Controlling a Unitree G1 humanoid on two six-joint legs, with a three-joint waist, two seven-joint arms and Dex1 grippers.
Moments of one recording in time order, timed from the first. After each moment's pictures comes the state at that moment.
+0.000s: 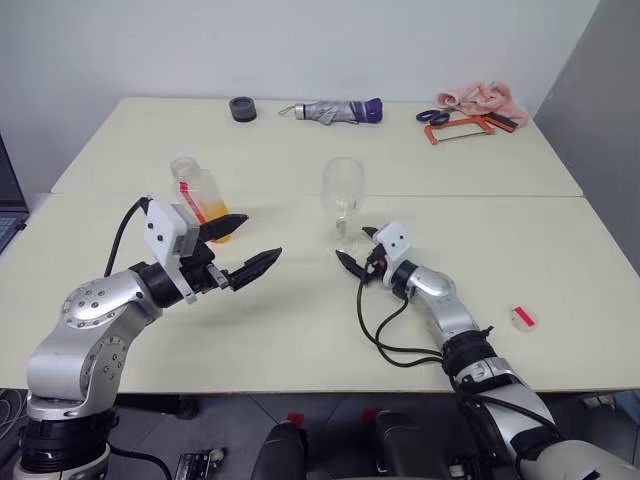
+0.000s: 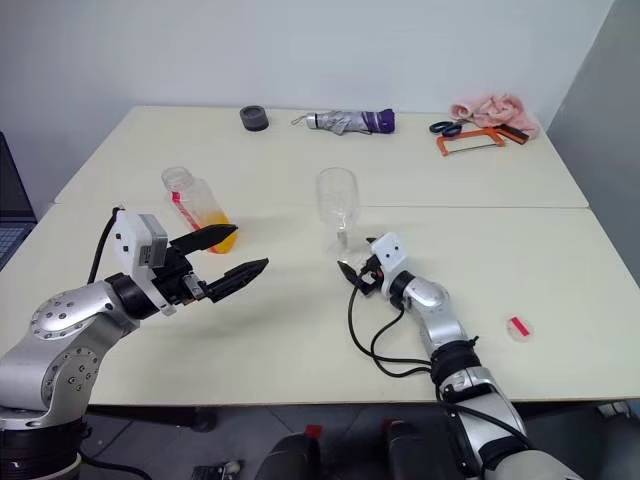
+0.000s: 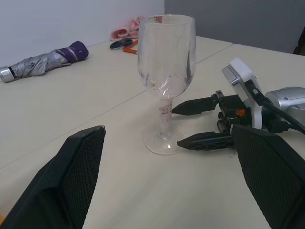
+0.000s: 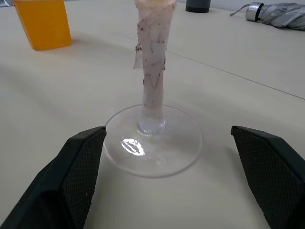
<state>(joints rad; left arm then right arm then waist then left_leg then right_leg) -0.16 0.67 0.24 -0.38 -0.58 0.49 -0.76 -0.58 -0.12 0.11 0.63 0.03 -0.19 0.59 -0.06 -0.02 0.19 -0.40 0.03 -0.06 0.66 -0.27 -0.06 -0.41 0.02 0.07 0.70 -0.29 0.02</state>
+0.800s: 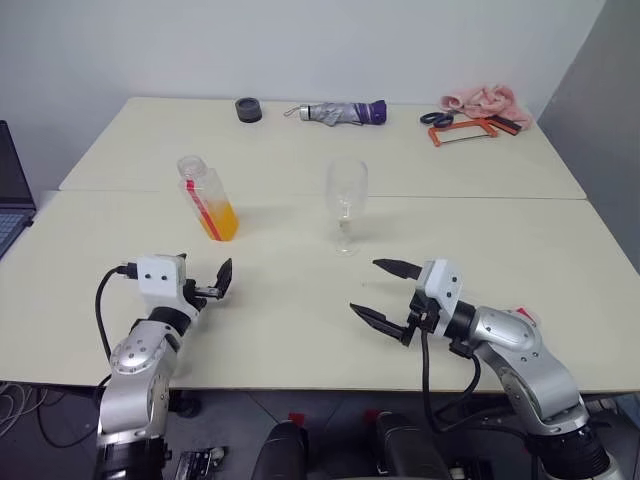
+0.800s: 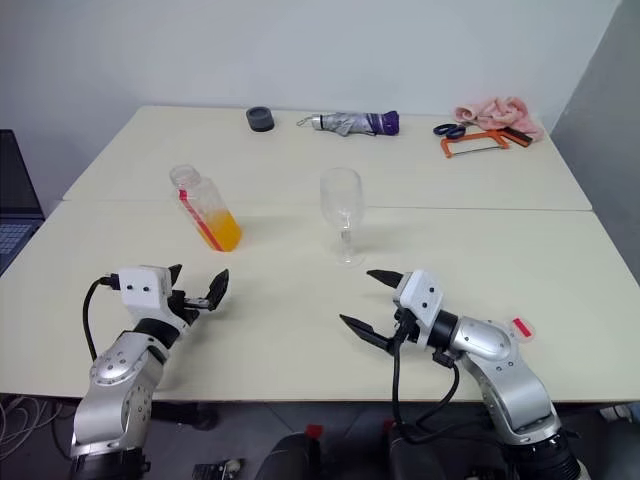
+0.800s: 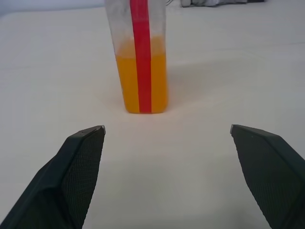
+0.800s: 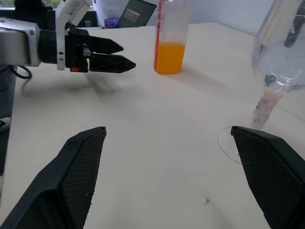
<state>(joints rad) -0.08 0.40 0.28 -0.07 -0.27 0.23 -0.33 -0.13 -0.41 0.18 -0.46 0.27 0.34 0.74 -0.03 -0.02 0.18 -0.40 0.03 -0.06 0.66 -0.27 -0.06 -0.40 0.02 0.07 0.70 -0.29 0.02</state>
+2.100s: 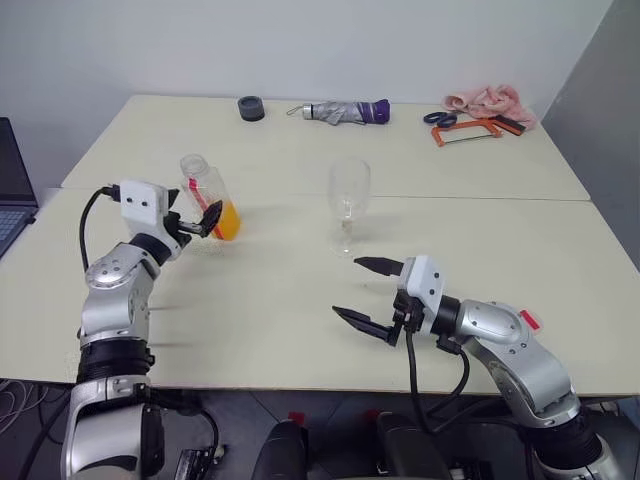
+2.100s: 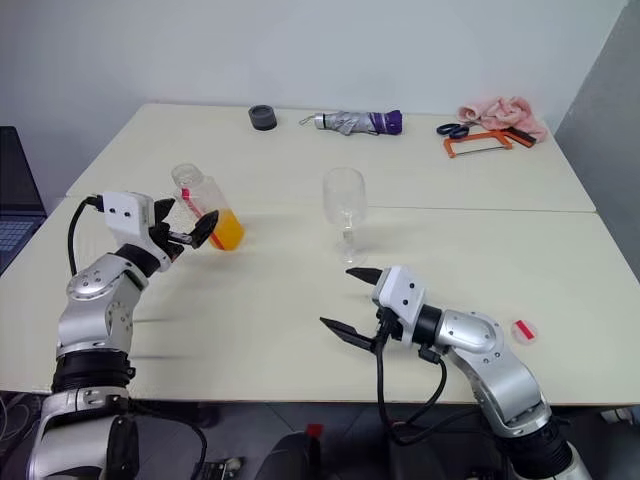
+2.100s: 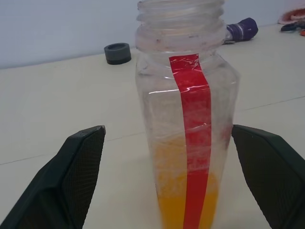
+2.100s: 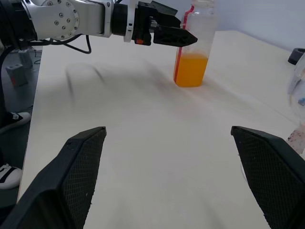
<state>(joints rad) -0.54 0.57 0.28 0.45 -0.26 0.10 -0.56 -0.21 -0.42 0.26 -0.48 0.27 0.37 0.72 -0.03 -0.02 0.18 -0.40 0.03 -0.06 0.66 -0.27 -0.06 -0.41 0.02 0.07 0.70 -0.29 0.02</state>
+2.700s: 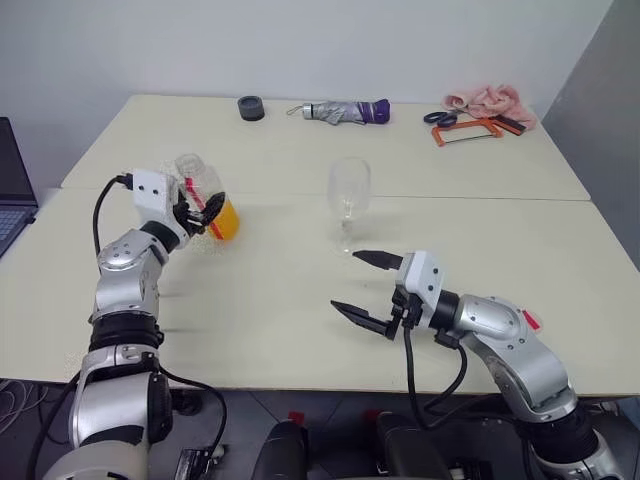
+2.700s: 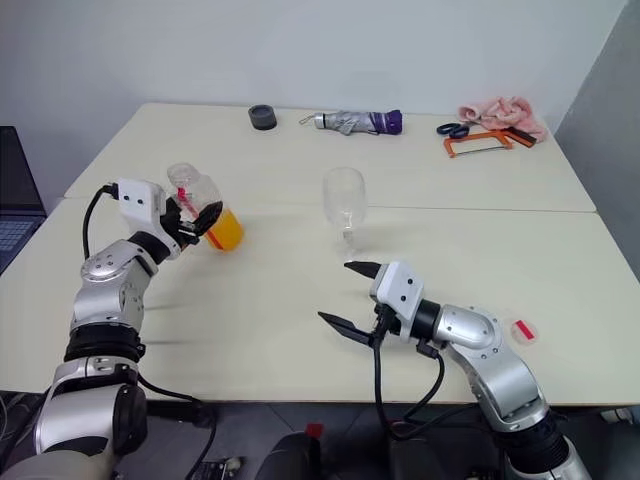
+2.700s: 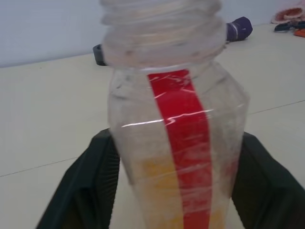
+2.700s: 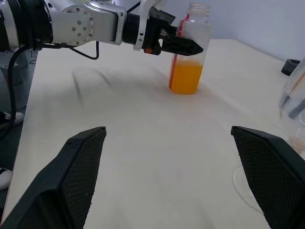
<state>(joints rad) -0.69 0.57 0.25 0.68 -0.22 0.01 -0.60 -0.24 -0.41 0.26 -0.47 0.26 0.35 0.72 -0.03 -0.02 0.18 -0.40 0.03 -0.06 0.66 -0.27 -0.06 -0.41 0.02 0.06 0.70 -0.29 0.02</state>
